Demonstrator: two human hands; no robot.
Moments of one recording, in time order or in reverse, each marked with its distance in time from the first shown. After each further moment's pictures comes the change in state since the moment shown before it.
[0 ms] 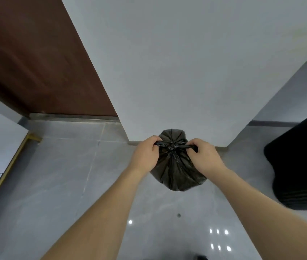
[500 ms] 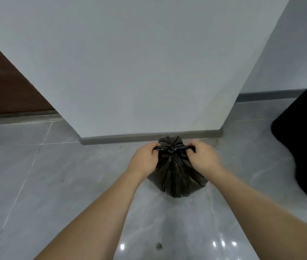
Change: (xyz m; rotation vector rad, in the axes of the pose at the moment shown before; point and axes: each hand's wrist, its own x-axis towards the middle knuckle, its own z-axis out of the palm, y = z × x) left_hand 0.141 -0.167 0.301 0.056 -0.105 0.090; right_hand 0.154 0.310 0.127 -0.075 0.093 0.061
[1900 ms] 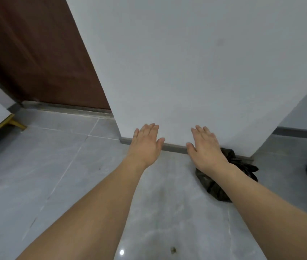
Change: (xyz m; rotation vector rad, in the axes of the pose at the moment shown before) left_hand -0.035 0.000 -0.122 0.539 0.283 0.081; right_hand -0.012 -0.108 -0.005 -0.374 -0.028 -0.417
